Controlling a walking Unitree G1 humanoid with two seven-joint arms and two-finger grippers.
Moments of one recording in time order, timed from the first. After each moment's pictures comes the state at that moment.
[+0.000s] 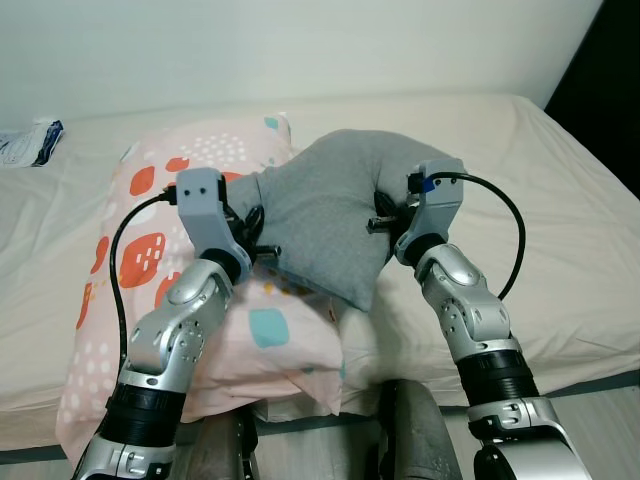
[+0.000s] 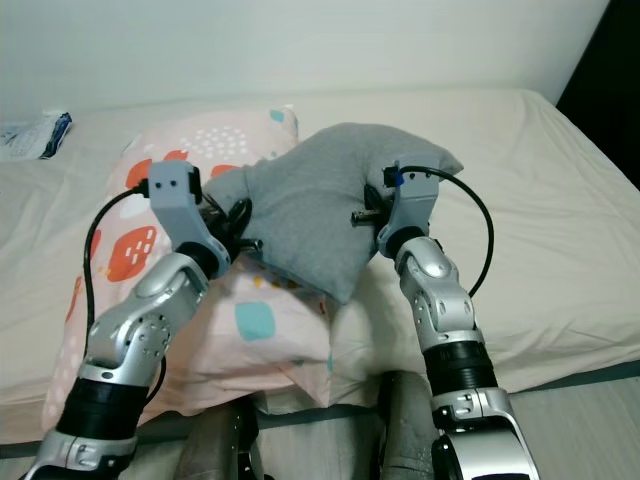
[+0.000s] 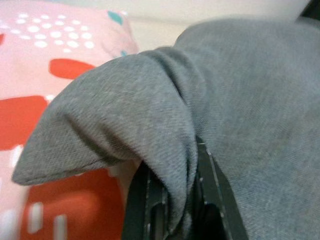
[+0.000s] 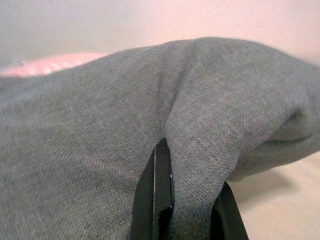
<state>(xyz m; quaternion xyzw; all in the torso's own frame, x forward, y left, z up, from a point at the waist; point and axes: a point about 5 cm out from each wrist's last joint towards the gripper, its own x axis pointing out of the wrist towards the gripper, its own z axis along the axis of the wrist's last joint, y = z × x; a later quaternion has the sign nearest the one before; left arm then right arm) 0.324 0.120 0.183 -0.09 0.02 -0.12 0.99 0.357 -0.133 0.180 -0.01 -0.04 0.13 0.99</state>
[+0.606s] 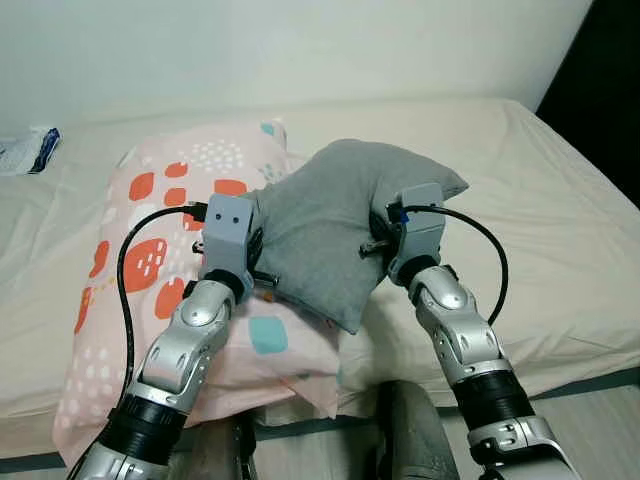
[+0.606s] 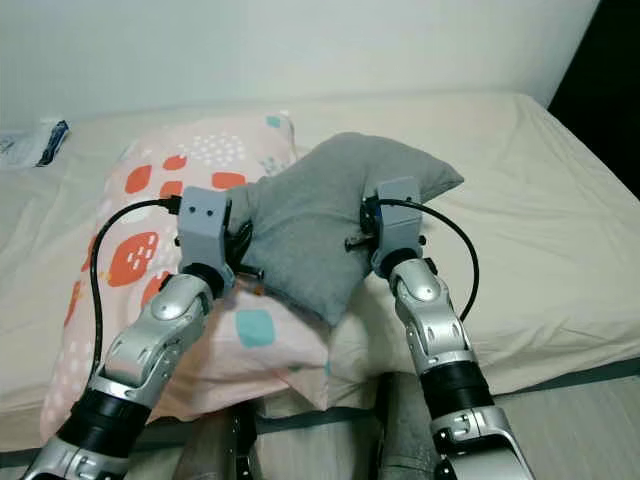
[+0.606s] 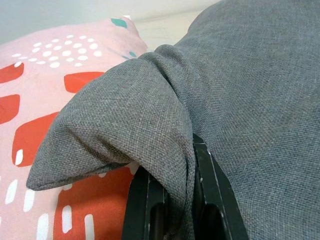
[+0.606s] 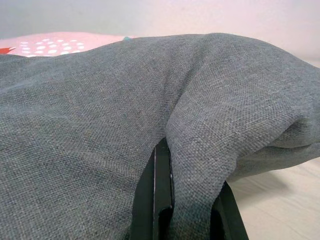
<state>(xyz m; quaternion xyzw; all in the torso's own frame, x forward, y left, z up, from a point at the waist) 0.321 0.121 0.160 0.03 0.01 -0.10 0.99 0.351 -0.132 0.159 -0.03 -0.02 0.12 0.99</state>
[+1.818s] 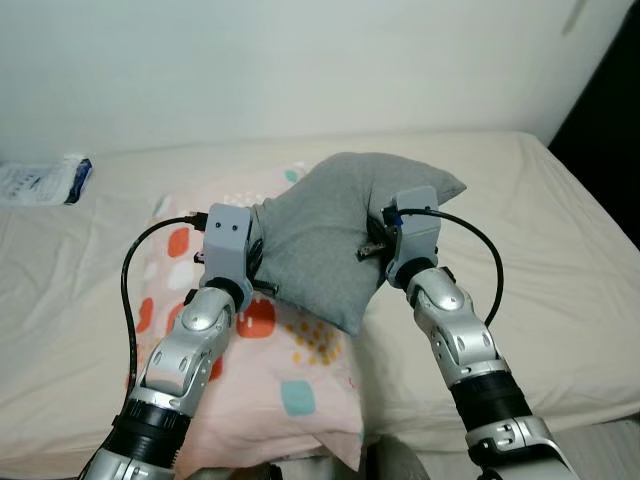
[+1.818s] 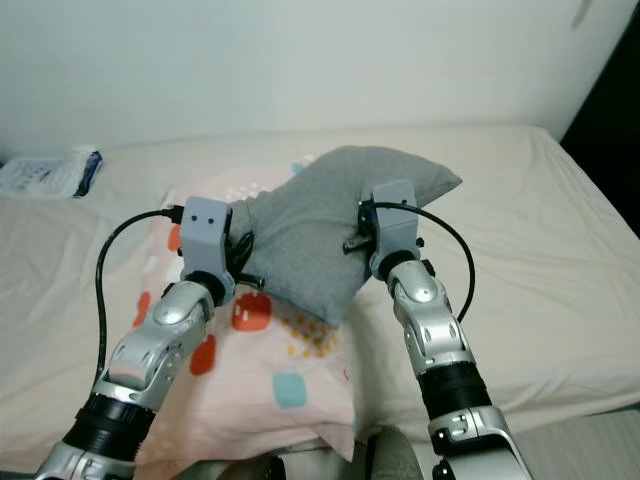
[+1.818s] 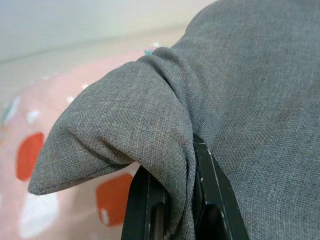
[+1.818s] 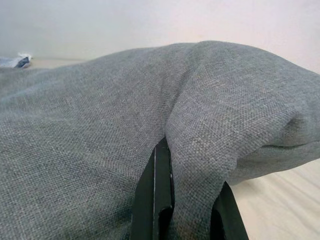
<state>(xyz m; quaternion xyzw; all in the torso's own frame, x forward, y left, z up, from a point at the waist) 0.321 0.123 0.150 0.02 0.03 -0.11 0.99 0.351 -0.131 0.156 -0.05 -0.01 0.12 0.99</state>
